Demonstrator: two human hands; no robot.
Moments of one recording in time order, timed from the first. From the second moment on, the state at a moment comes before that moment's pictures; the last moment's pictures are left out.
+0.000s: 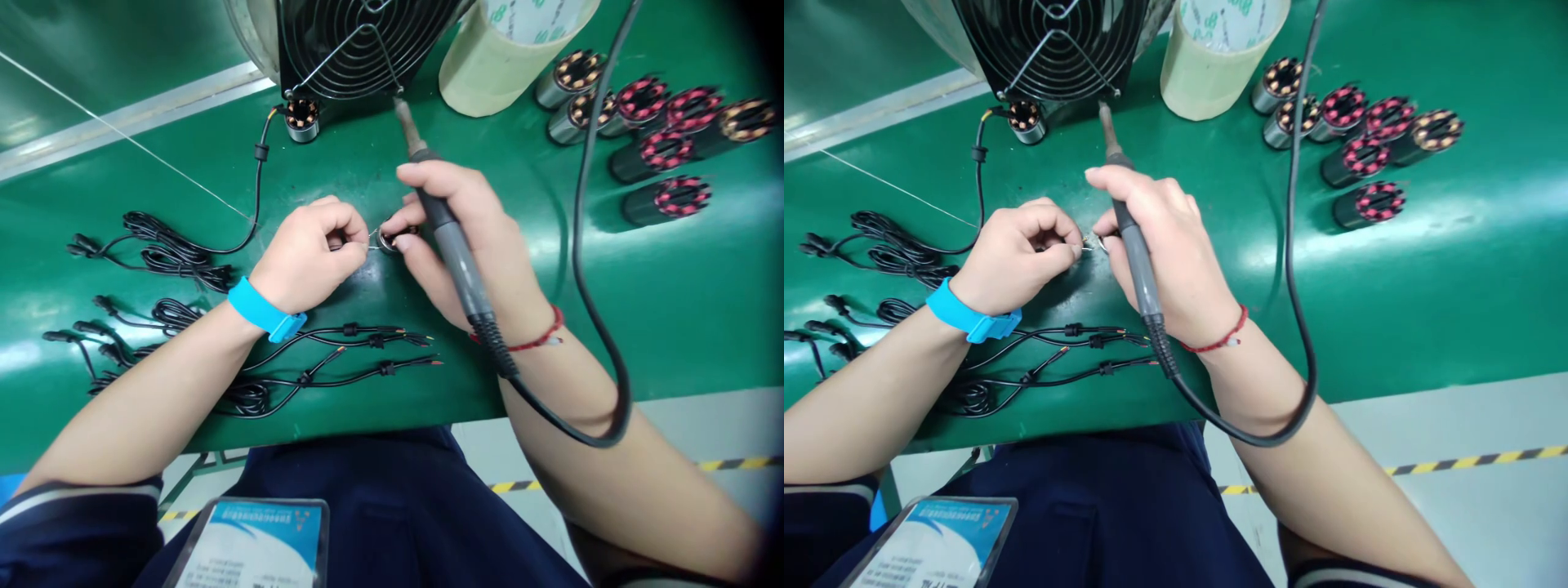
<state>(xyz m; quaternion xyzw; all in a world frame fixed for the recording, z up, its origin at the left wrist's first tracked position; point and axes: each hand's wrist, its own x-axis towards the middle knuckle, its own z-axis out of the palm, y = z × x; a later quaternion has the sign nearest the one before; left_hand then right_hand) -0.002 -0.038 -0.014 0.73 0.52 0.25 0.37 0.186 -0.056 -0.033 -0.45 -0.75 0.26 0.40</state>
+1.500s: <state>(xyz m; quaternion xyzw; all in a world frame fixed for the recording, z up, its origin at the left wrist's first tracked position) 0.007 -0.041 -0.009 0.72 0.55 0.22 0.35 0.206 -0.094 -0.006 -0.47 -0.74 0.22 0.42</state>
